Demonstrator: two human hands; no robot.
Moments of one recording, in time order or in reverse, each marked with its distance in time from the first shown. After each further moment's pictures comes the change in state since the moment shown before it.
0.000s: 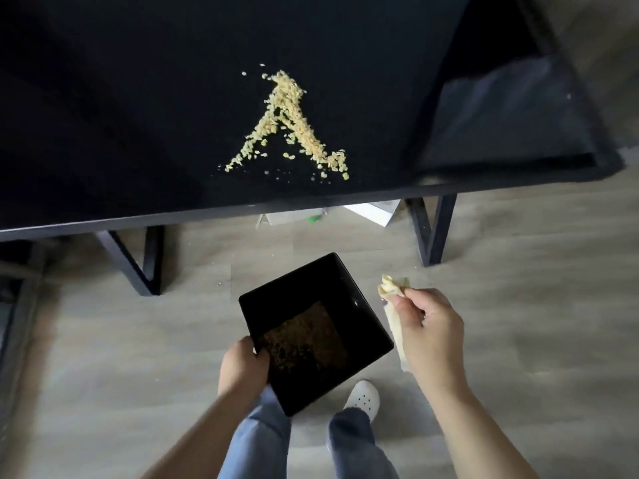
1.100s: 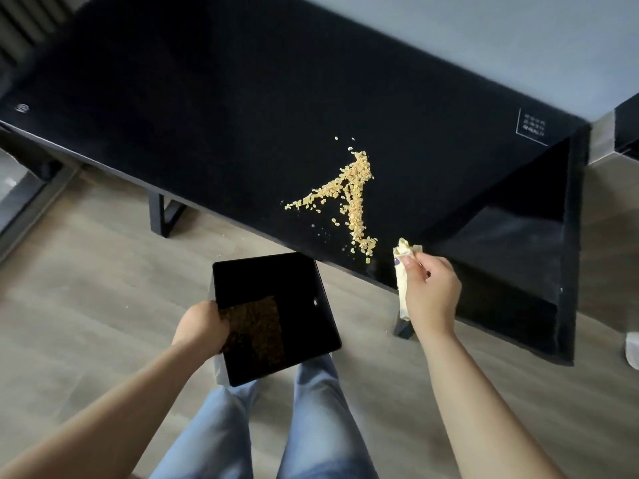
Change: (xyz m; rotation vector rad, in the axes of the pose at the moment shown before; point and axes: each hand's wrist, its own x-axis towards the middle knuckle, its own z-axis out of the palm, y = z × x) left_hand -0.100 0.051 -0.145 -0.099 0.106 -0.169; right_hand 0.101 -0.189 -0.039 -0.193 -0.163 -0.289
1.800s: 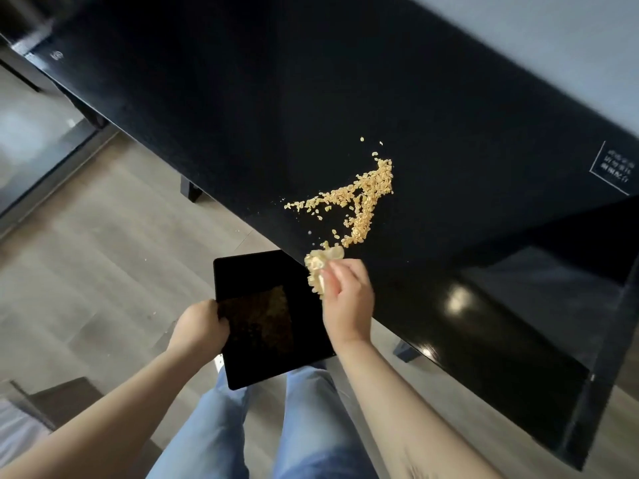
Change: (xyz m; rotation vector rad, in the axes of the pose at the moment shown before) left_hand -0.012 0.071 0.059 -0.067 0.118 -0.203; right_hand 0.038 0.012 0.082 0.126 -0.457 -0.386
